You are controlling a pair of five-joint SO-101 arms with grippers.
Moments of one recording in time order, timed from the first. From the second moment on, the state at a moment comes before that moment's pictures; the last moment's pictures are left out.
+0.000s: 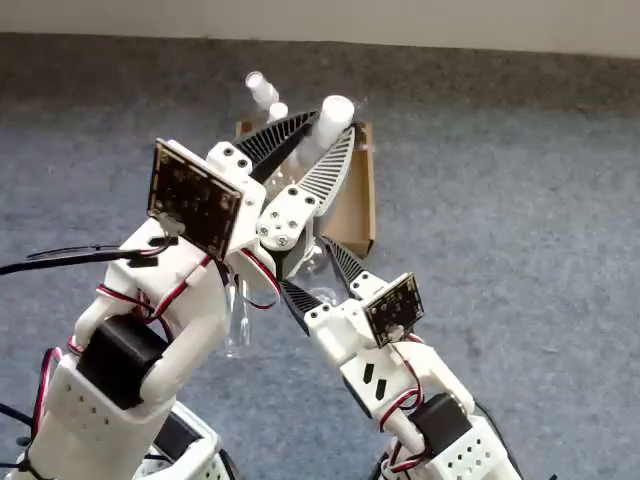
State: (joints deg) left arm 30.7 -54.3 22.2 39.3 1.9; right arm -39.2 -97.0 88.7 20.4 2.6
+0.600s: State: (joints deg) left arm 26.9 -54.3 34.5 39.7 2.0; right arm -37.5 -97.3 88.7 20.4 2.5
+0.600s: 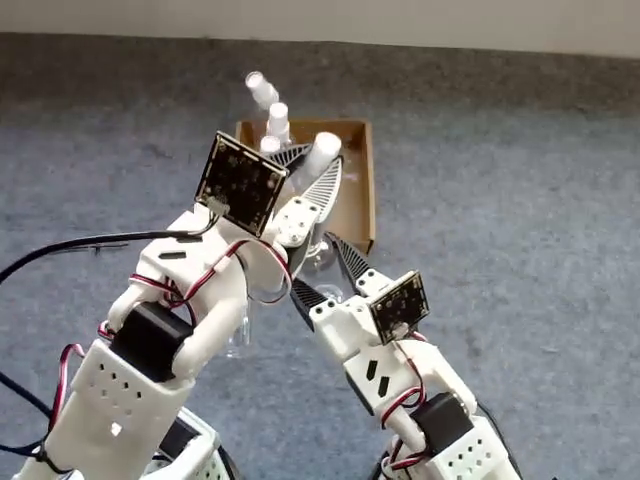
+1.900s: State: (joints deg) left arm 27.0 -55.0 34.7 56.3 -6.1; right arm -37.6 -97.2 88.7 20.4 2.4
